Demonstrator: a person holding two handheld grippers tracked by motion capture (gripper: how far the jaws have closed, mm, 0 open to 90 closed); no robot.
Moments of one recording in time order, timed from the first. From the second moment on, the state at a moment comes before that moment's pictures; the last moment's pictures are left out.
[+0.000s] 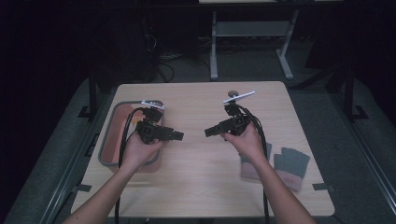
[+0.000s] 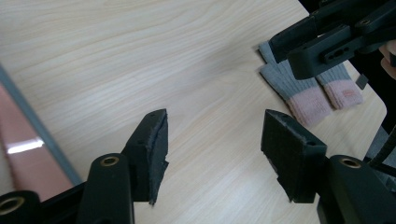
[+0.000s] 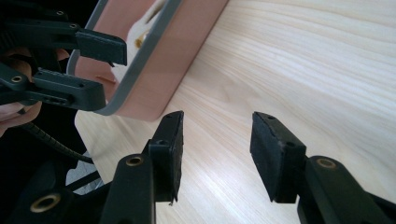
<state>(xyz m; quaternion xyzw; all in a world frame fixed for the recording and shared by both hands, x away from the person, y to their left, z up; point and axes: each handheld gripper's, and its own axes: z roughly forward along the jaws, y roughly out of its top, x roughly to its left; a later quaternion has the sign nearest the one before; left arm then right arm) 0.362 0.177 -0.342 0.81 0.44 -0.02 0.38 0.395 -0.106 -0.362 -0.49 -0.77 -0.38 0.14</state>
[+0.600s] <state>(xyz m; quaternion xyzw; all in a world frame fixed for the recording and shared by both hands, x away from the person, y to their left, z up) 0.357 0.140 -0.351 0.83 0.41 -0.02 0.38 0.382 -0.147 -0.372 -0.51 -0.76 -0.38 0.13</state>
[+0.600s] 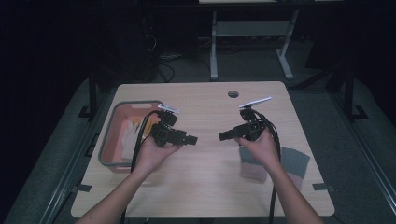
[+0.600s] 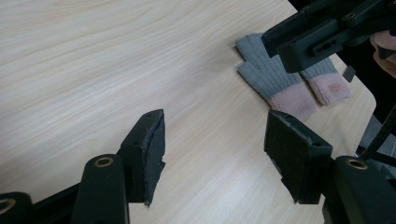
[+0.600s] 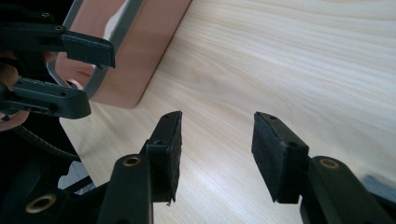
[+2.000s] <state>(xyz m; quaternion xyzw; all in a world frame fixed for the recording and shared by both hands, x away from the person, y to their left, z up) 0.338 0.062 -0.381 0.85 0.36 -0.06 0.39 0.336 -0.251 -0.408 -0.56 -0.76 -0.33 0.05</state>
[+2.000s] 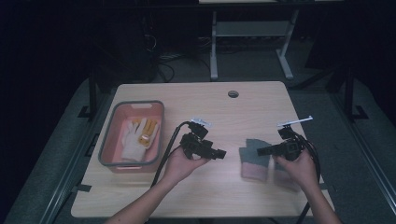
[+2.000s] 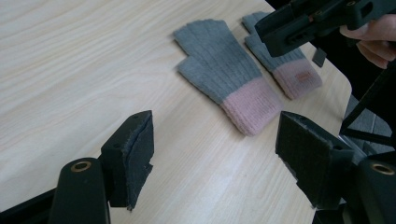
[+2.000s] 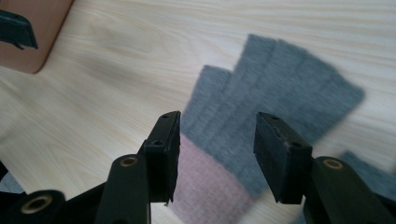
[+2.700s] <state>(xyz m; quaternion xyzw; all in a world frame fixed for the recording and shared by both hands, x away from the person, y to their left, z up) 0.331 0.034 -0.394 0.86 0.34 -0.07 0.38 0.313 -0.293 -0.424 -0.60 -0.75 -0.29 0.01</state>
